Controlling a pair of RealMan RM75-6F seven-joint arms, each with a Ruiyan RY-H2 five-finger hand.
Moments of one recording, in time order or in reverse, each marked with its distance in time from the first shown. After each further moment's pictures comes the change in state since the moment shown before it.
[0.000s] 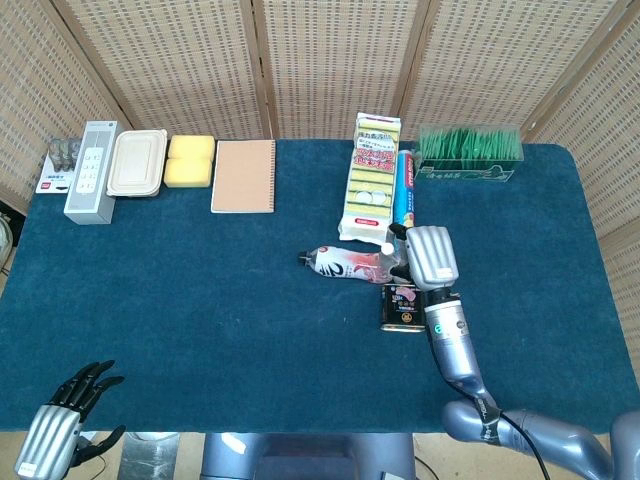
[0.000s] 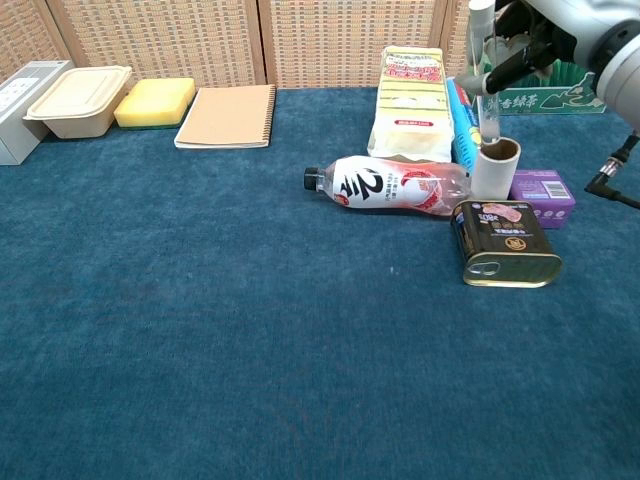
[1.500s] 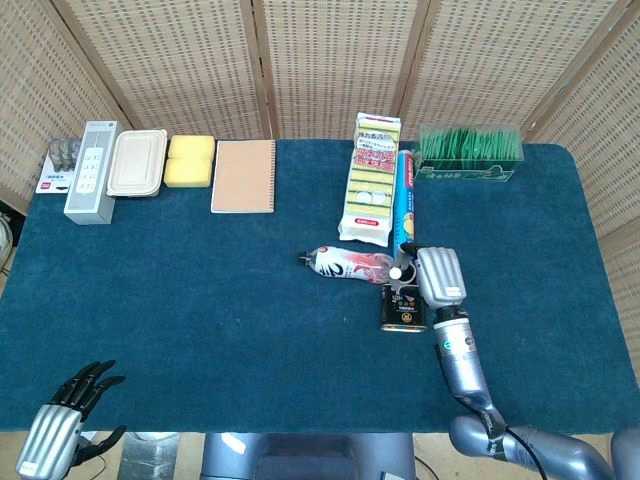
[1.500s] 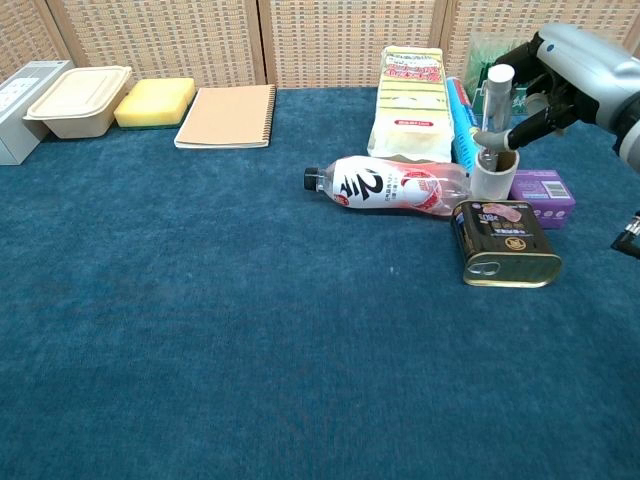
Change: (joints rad) left arm -0.002 -0.001 0.000 -0.003 -0.002 -0.009 0.008; right arm -0.083 -0.024 -0.065 0.043 -0.023 -0.006 0.098
